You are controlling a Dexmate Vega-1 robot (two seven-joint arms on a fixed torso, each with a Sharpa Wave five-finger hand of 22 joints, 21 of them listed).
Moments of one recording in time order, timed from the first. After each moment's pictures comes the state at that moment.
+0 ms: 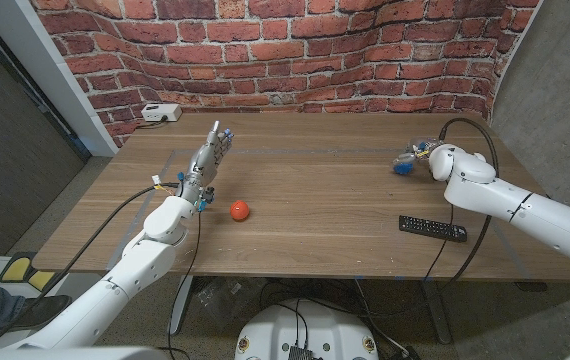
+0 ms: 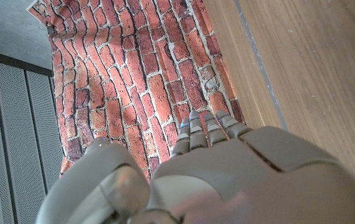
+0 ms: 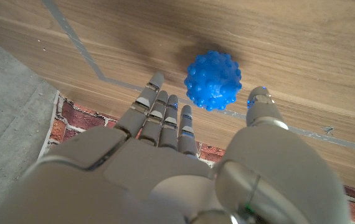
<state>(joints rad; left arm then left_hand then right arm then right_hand) 1.05 0.61 0.30 -1.55 -0.58 -0.38 0.05 0.36 0.04 -0.07 0.09 0.28 0.12 0.09 0.21 0.18 0.19 0.05 0.22 0.19 0.07 0.03 0.20 0.18 0.01 0.00 0.22 0.18 -0.57 -0.94 -0.78 -1.77 -0.44 -0.74 0.24 0.64 -0.05 0.35 -0.18 0.19 0.28 0.08 0.20 0.20 0.36 0.06 0.22 0.18 0.34 0.00 0.19 0.18 0.50 -0.05 0.32 0.18</state>
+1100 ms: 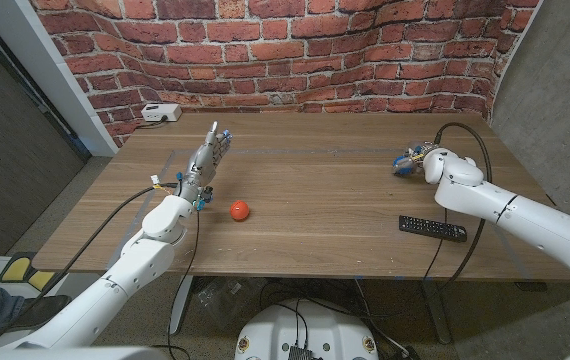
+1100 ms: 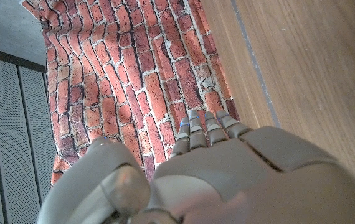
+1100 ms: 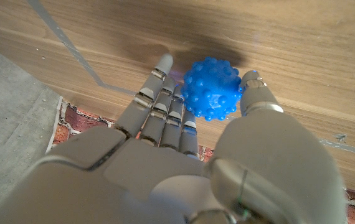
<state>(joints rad) 1.04 0.61 0.30 -1.53 -0.61 -0.36 0.04 0.37 0.05 -0.07 0.09 0.28 0.15 0.09 0.21 0.18 0.20 0.05 0.22 0.19 0.09 0.04 0.20 0.18 0.01 0.00 0.21 0.18 -0.55 -0.88 -0.82 -1.70 -0.44 -0.77 0.19 0.86 -0.03 0.39 -0.17 0.19 0.43 0.06 0.23 0.20 0.53 0.04 0.25 0.18 0.57 -0.05 0.22 0.18 0.76 -0.08 0.37 0.18</state>
